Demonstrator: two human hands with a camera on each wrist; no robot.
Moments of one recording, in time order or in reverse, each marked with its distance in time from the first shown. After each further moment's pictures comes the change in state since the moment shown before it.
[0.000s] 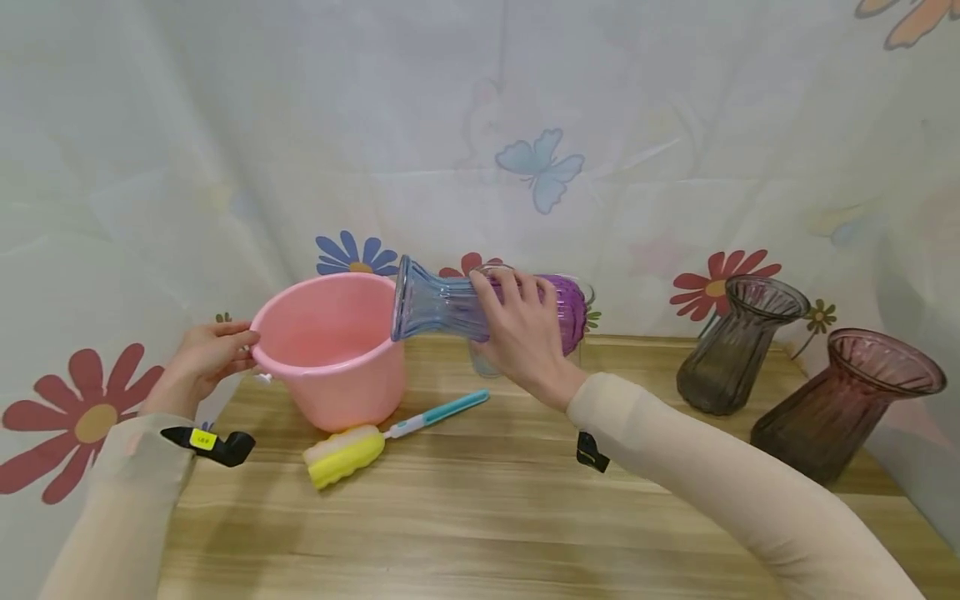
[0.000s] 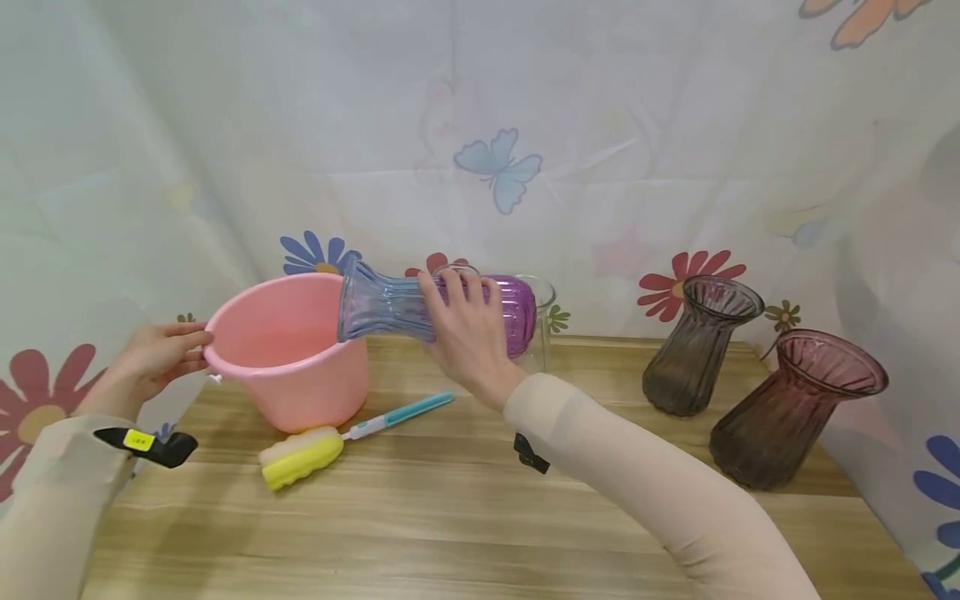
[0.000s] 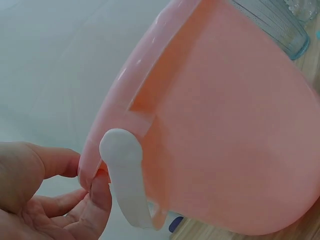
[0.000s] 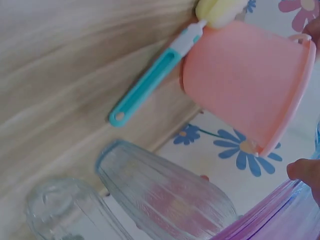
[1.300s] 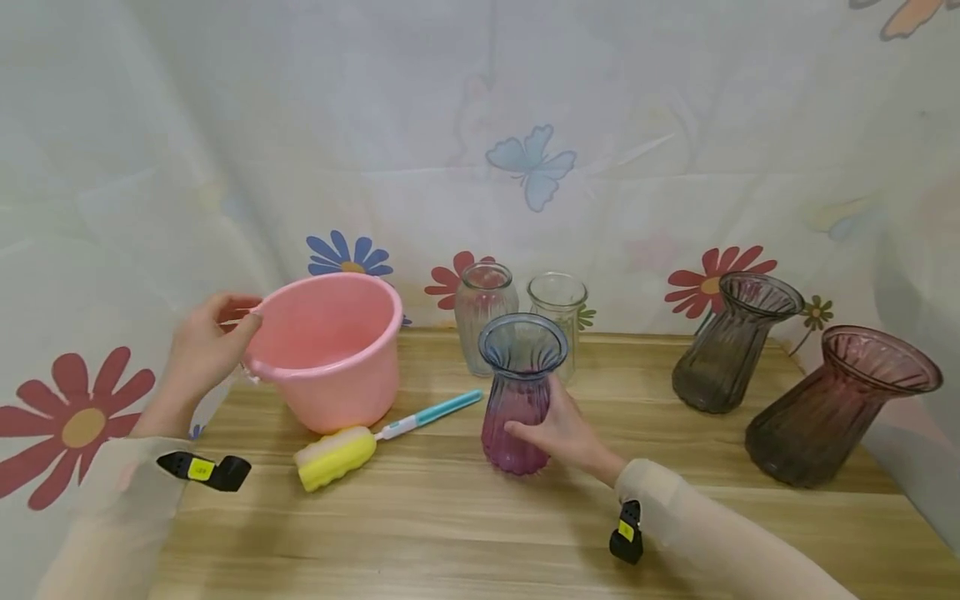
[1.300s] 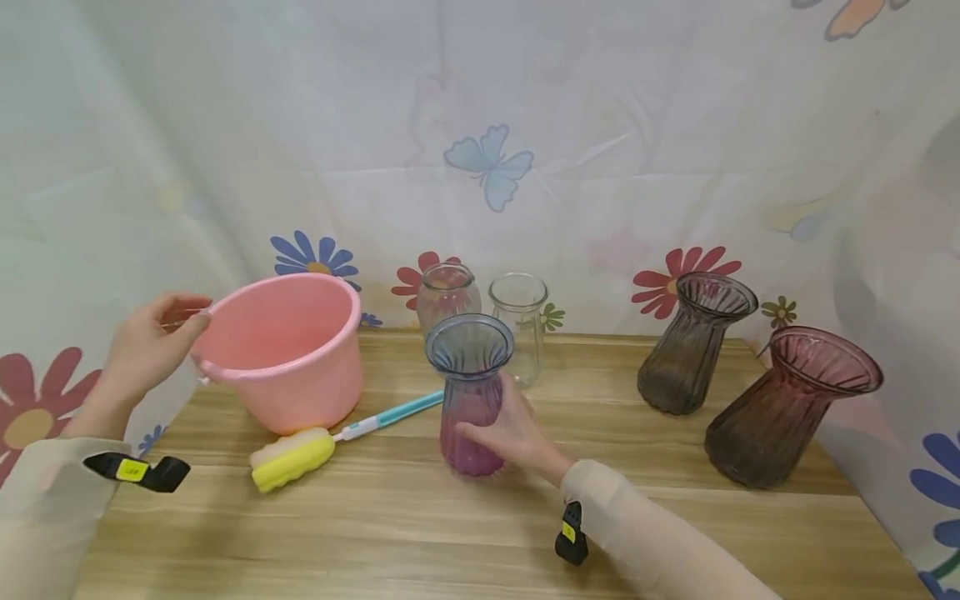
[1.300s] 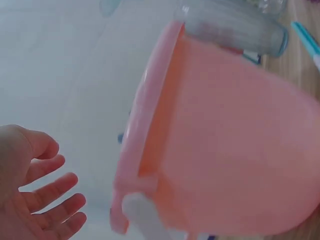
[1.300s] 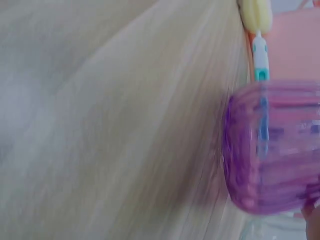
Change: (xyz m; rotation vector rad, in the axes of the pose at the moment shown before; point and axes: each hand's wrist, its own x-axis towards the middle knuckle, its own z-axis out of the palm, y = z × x) left_hand -0.037 0.036 0.027 0.370 0.280 0.443; right_hand -0.137 0.025 0.032 1.036 -0.438 0.587
